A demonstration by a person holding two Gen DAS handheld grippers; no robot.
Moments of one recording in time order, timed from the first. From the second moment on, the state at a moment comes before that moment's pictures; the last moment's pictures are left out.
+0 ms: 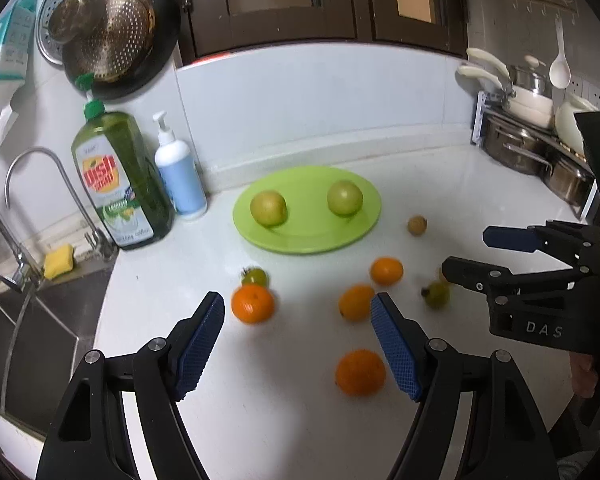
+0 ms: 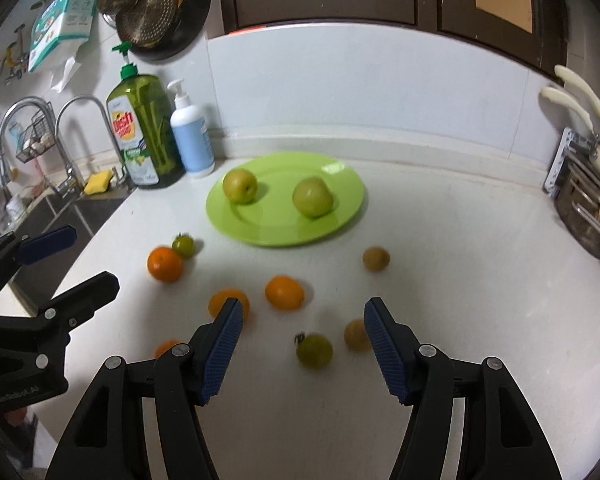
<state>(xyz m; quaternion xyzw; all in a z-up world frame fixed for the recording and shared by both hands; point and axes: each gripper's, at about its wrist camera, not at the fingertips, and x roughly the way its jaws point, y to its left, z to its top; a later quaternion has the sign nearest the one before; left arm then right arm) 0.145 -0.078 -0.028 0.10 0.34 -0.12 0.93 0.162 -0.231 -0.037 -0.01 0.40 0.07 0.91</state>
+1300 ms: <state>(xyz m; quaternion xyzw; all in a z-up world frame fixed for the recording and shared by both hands) 0.150 -0.109 -0.107 0.08 0.43 -0.15 0.89 0.186 -0.235 -0.111 -0.01 0.47 0.11 0.87</state>
